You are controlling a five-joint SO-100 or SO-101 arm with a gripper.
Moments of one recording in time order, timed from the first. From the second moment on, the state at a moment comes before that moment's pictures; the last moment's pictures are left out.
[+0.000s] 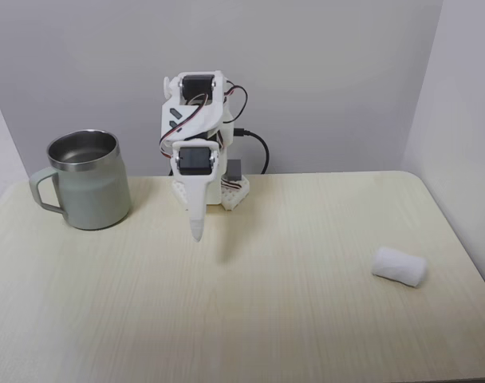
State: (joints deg) arm 0.4 -5.3 12.3 63.5 -0.8
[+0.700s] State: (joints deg) arm -5.8 13.8 34.0 66.6 -12.6
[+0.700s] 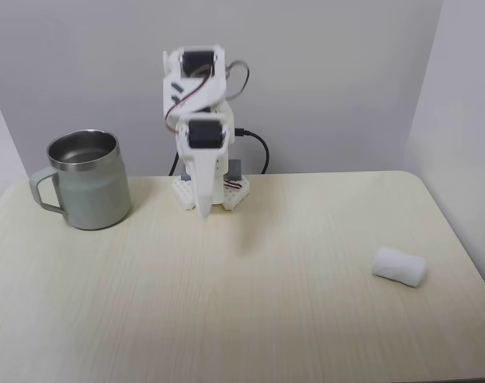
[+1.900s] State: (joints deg) arm -51.9 127.8 130.6 97.5 -66.5
